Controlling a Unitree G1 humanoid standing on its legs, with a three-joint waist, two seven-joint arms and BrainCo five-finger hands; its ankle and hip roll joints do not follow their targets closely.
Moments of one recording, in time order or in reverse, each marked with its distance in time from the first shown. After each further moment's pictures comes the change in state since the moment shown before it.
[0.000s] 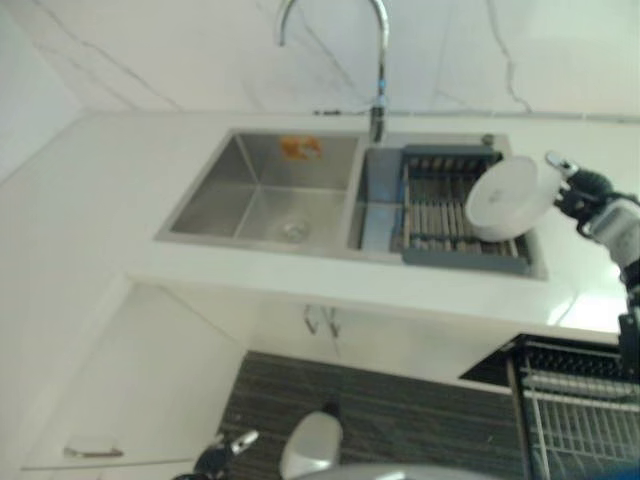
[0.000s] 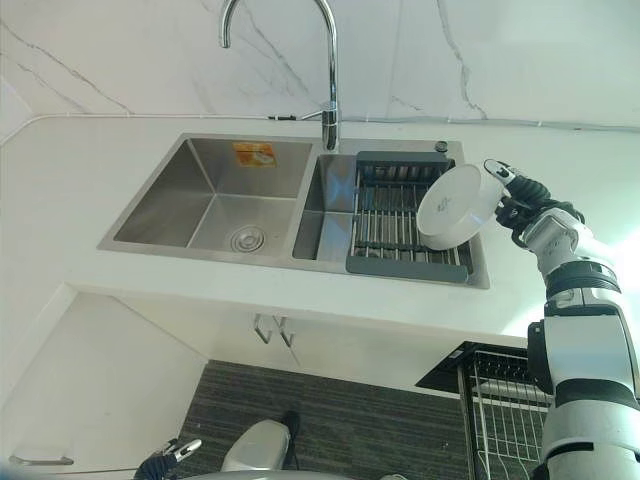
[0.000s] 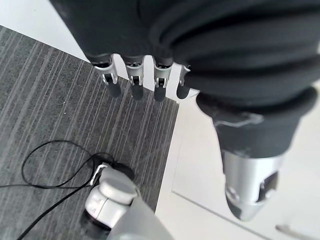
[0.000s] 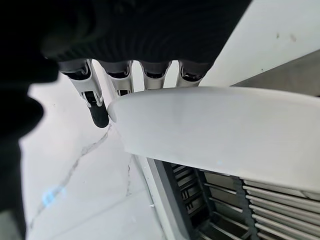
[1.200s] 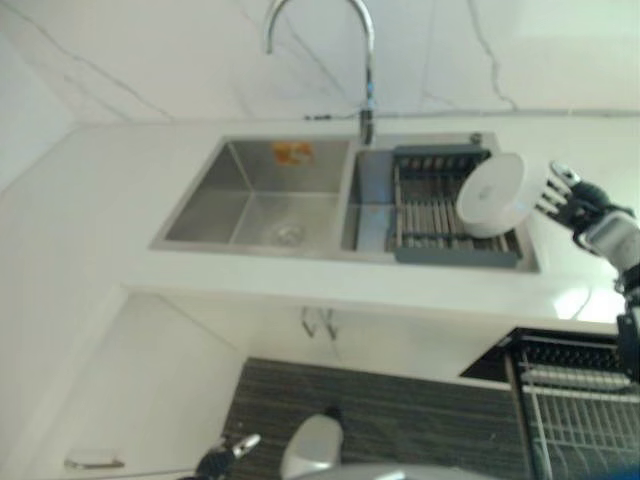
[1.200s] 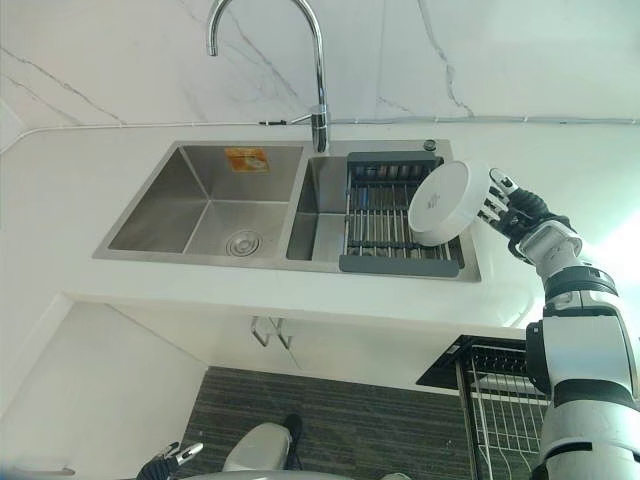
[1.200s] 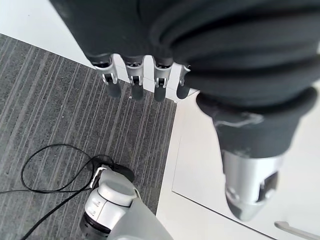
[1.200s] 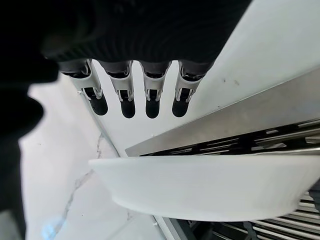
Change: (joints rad) left arm 0.000 0.000 0.000 0.018 -0.003 -0.005 0.001; right arm 0.004 0.008 -0.008 0.070 0.076 0.073 -0.008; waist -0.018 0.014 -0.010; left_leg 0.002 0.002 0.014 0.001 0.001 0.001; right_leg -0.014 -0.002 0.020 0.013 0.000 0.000
